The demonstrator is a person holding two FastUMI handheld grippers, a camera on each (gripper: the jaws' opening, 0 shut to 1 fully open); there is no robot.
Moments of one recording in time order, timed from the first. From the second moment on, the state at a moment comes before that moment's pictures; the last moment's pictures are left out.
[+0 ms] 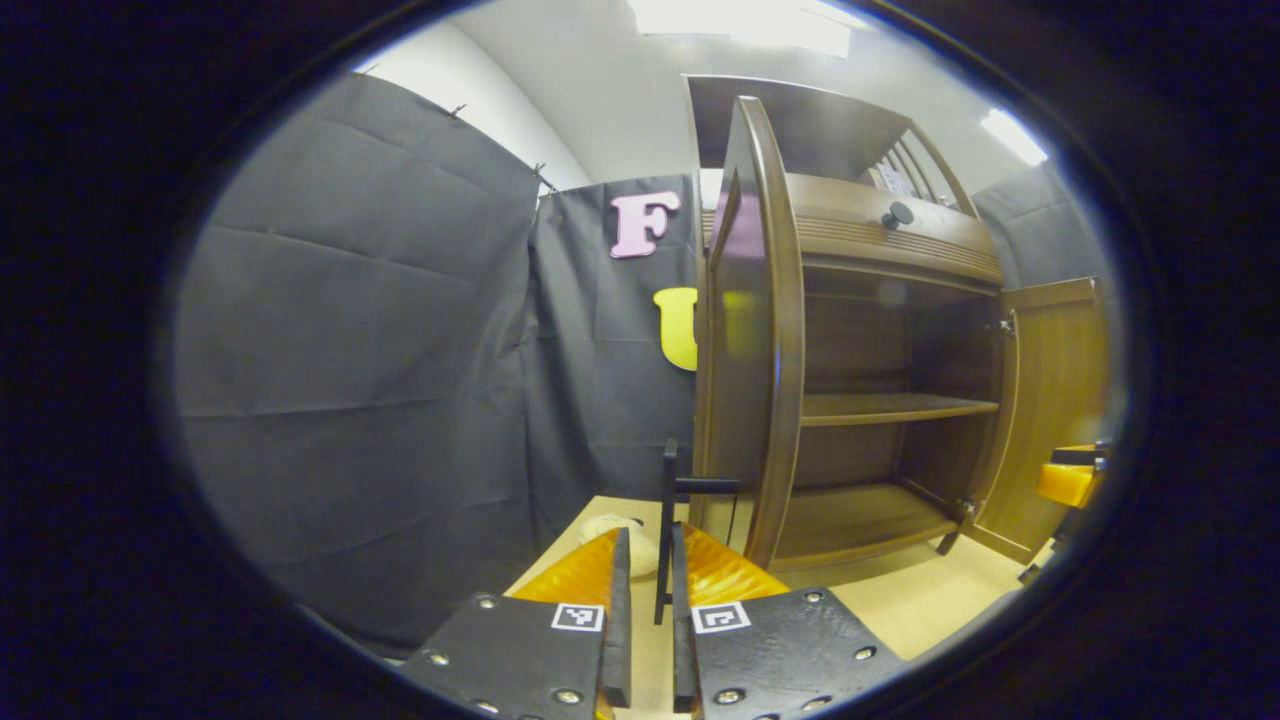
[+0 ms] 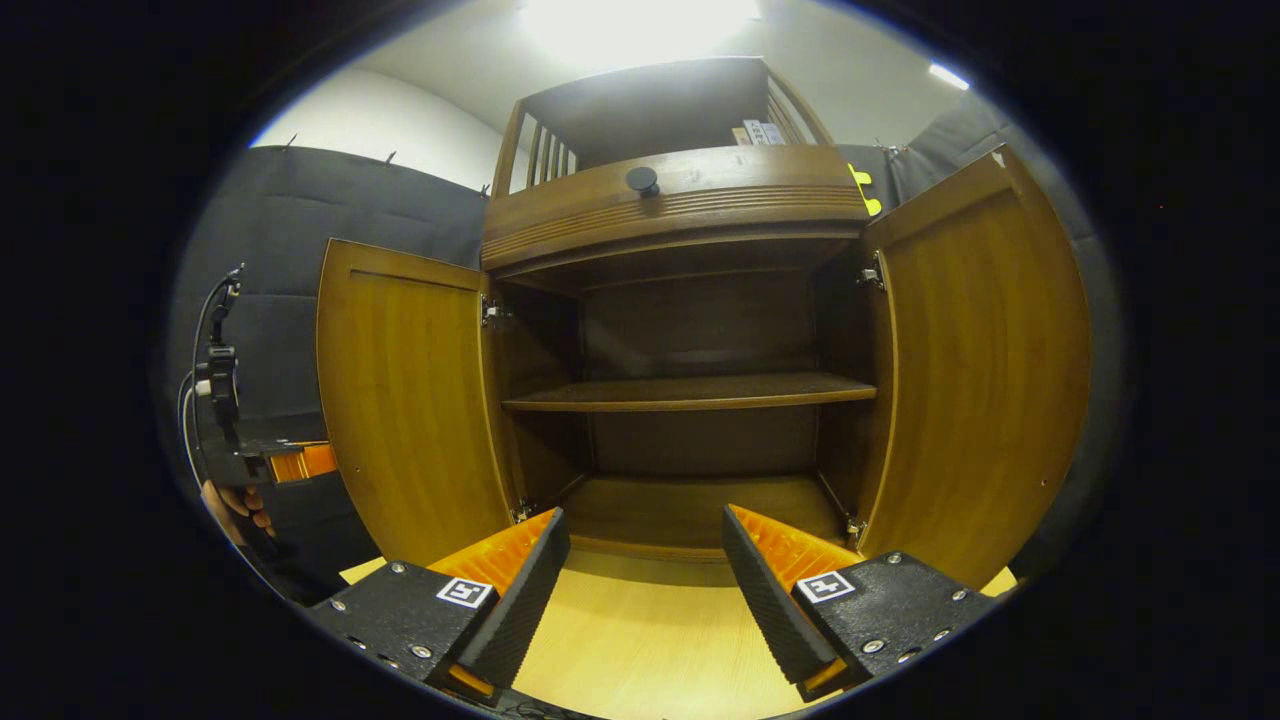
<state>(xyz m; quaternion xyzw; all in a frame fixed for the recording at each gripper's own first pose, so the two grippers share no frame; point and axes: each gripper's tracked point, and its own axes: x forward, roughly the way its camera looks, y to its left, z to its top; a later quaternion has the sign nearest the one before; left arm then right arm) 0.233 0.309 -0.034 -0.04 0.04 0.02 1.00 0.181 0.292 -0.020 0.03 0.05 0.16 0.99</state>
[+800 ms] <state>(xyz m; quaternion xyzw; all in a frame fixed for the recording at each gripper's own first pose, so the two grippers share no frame) 0.213 0.346 -0.037 -0.05 0.02 0.02 1.00 0.185 0.324 -0.017 0.03 0.04 0.15 0.99</state>
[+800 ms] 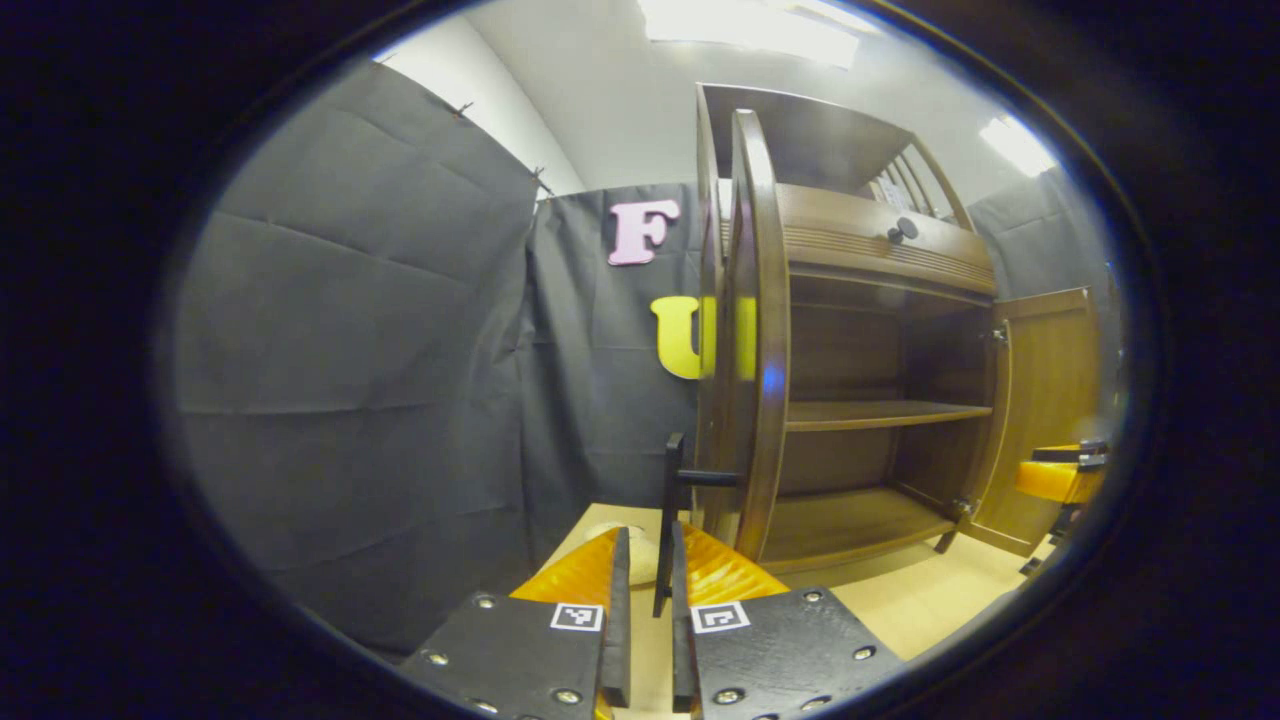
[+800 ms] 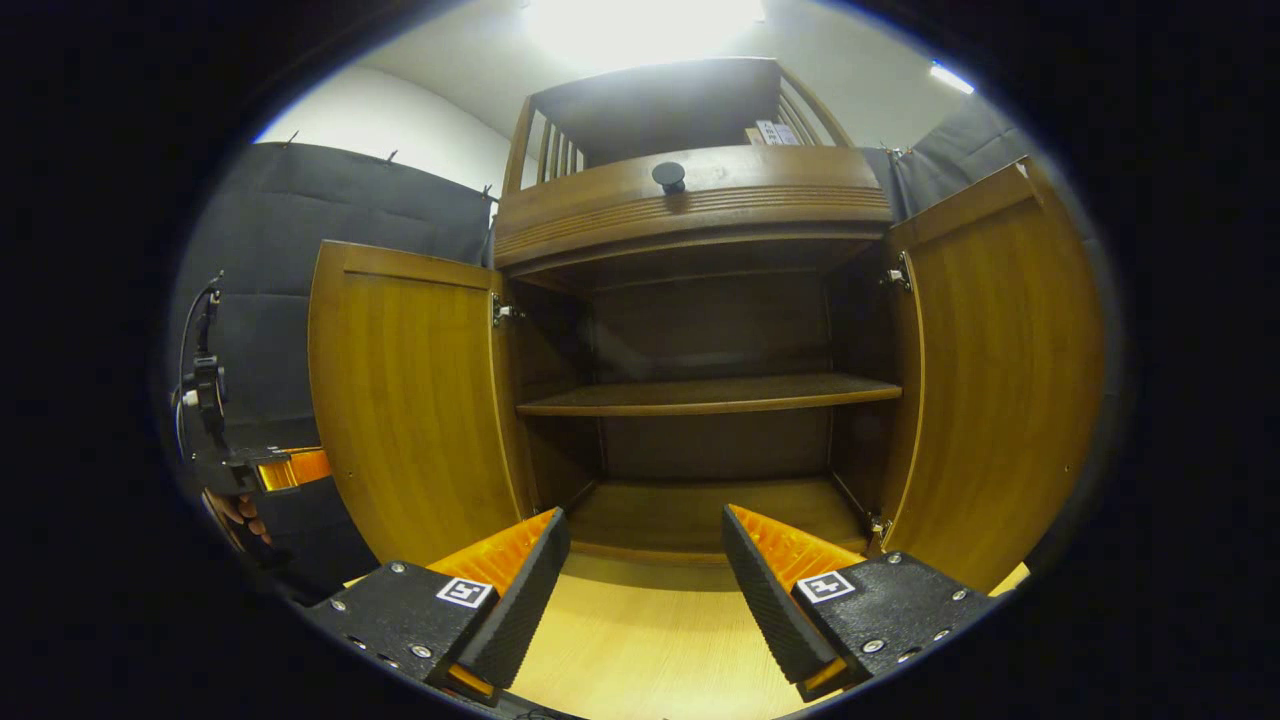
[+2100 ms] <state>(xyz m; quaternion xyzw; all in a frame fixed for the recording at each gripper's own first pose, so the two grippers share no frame) 0.035 0.184 0.028 -0.04 -0.01 0.01 1.00 0.020 0.138 0.032 0.00 -0.01 0.08 1.00</state>
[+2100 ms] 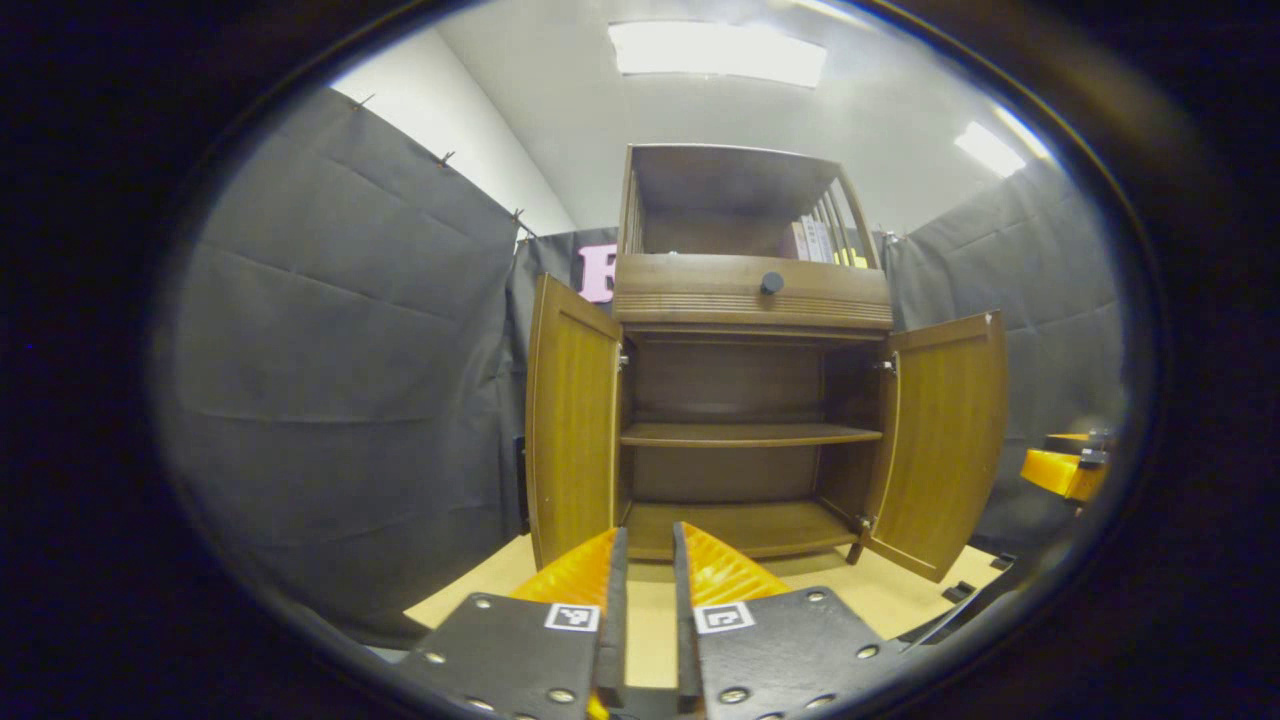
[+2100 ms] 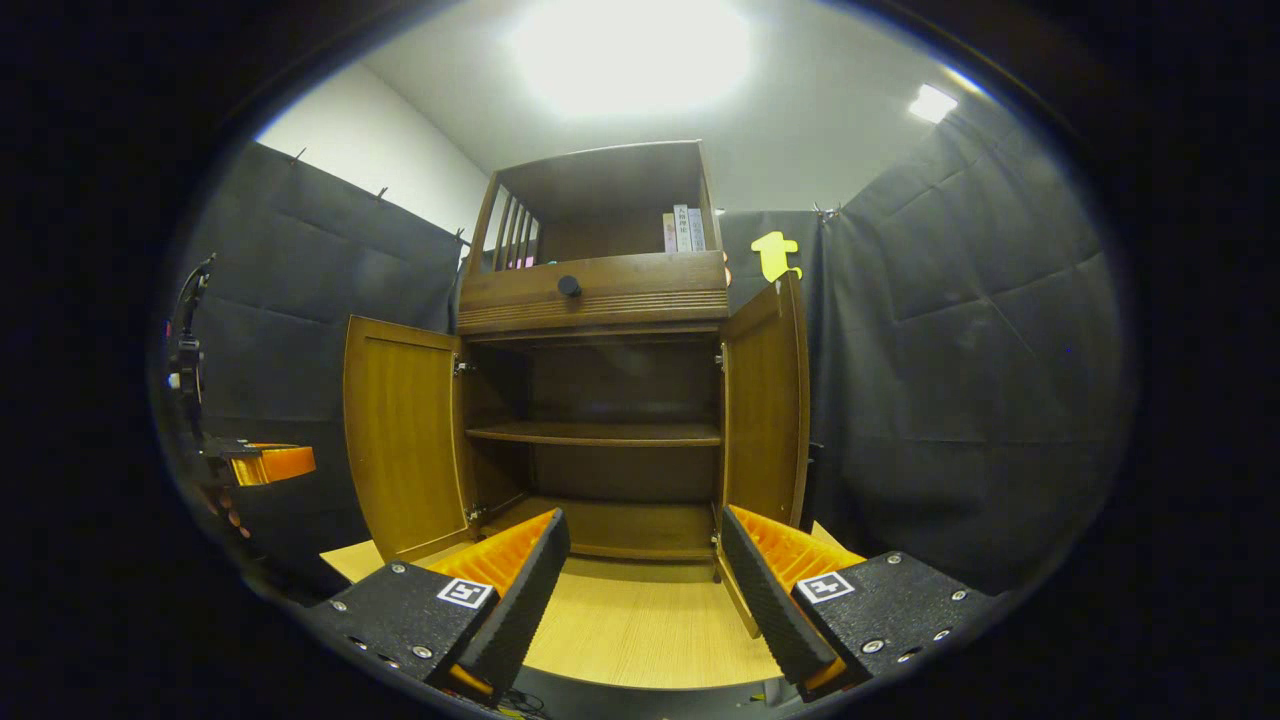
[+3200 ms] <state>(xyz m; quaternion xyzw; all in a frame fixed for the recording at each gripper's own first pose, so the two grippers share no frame) -0.003 0.213 0.035 -0.01 -0.03 0.05 1.00 -0.004 0.123 0.033 0.02 -0.02 0.04 1.00</state>
